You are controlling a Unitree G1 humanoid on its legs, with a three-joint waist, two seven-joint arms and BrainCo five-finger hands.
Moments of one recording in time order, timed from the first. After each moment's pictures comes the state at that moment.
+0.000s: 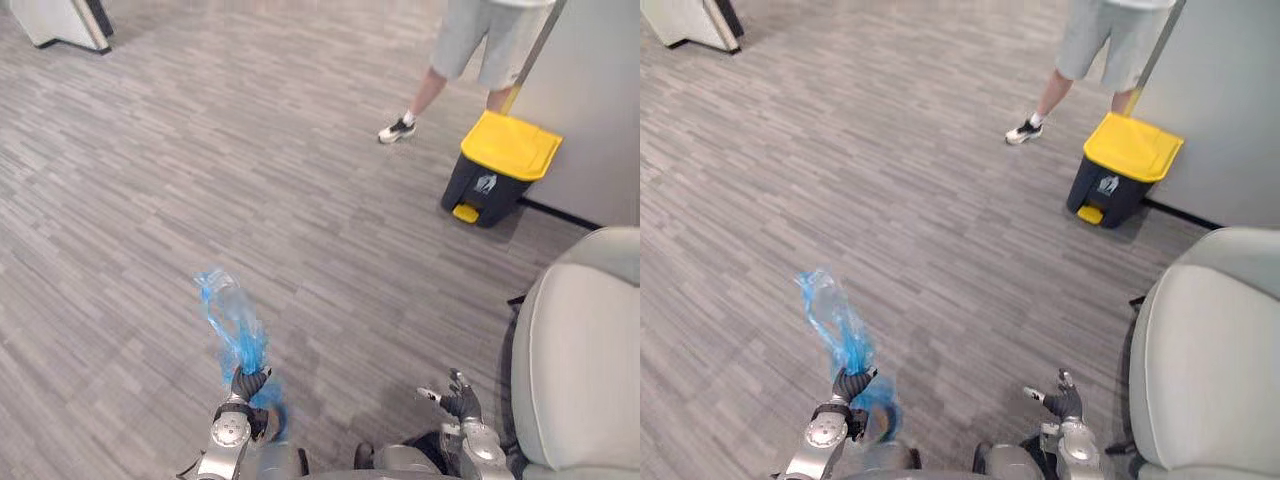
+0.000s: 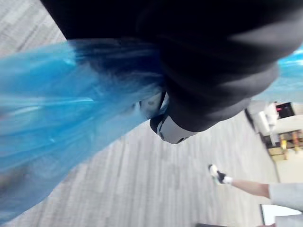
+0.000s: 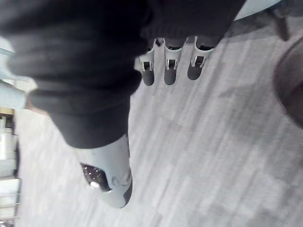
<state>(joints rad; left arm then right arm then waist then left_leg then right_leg) 0.11 0.09 0.00 0.62 0.18 -0.19 0.15 0.11 -0.06 -0.14 0.71 0.01 -0.19 -0.12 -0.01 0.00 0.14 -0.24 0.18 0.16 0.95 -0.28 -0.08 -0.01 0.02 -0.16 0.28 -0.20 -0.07</state>
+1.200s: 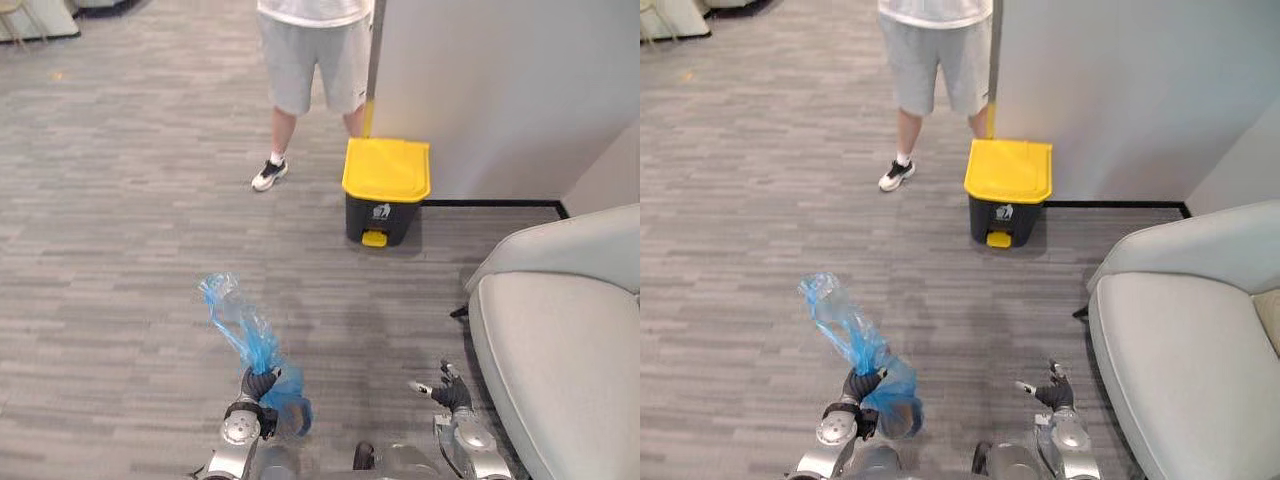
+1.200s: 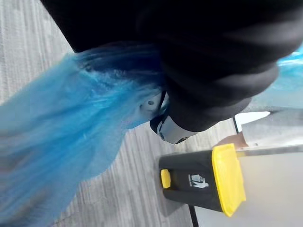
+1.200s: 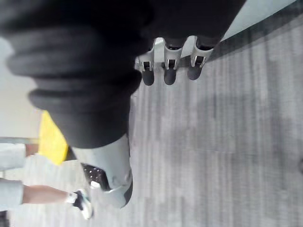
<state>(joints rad) 0.09 0.05 -0.02 0.66 0.17 -0.17 0.13 0.04 -0.06 -0.10 0.76 -0.04 -0.15 -0.13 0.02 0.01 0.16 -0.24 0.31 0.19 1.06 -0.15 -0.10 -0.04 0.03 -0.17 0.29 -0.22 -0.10</state>
